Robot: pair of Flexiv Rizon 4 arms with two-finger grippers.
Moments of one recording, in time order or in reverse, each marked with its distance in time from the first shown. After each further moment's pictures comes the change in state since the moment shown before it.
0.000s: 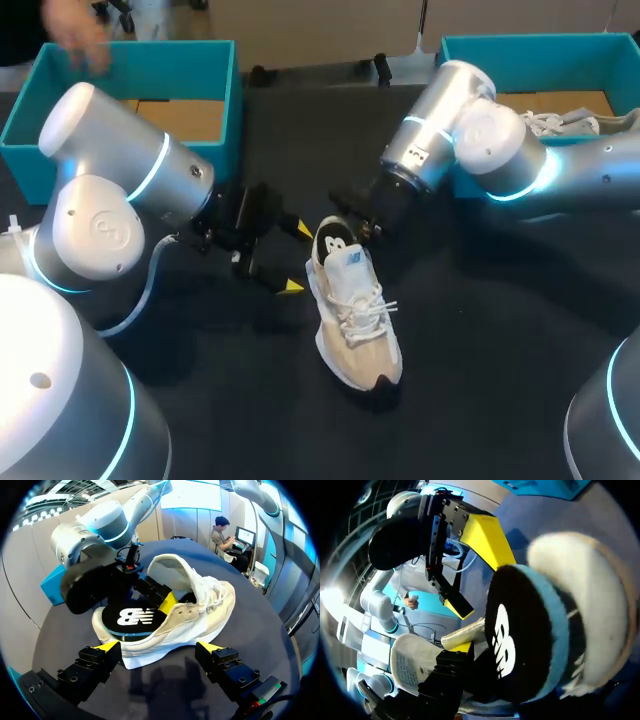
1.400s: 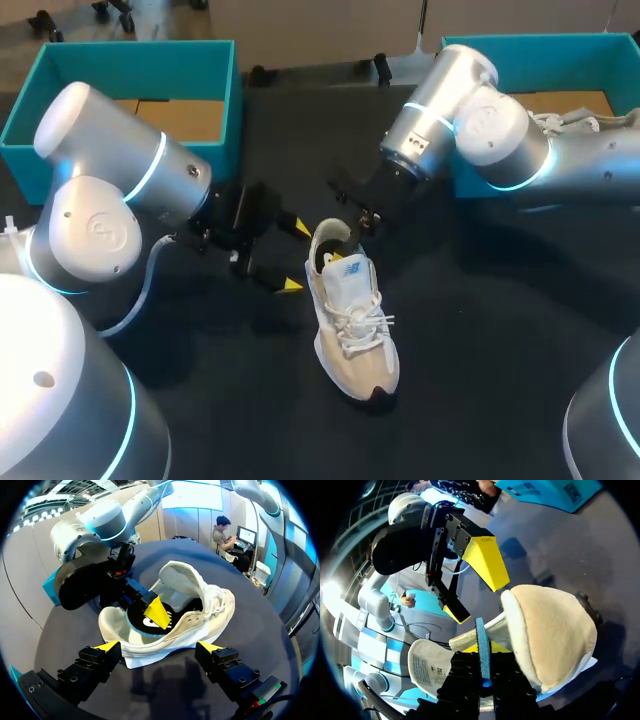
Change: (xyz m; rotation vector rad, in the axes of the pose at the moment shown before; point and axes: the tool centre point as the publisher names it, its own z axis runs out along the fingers) left arm 0.000 -0.002 -0.005 -0.003 -0.017 0.000; right arm -0.003 0.011 -0.011 -0.016 -0.042 -0.040
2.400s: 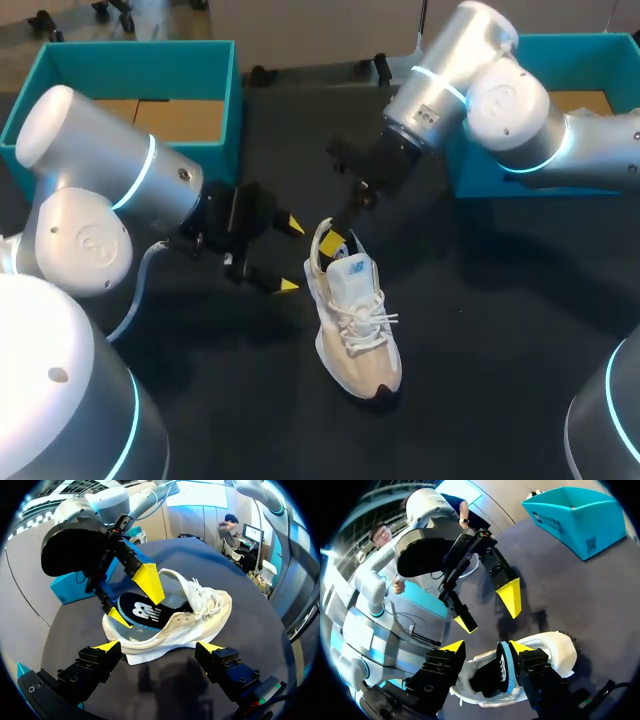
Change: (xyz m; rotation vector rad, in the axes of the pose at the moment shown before) left arm 0.009 -0.008 -0.018 -0.028 -0.068 -0.011; right arm 0.034 0.027 -0.028 -0.036 -0.152 -0.217
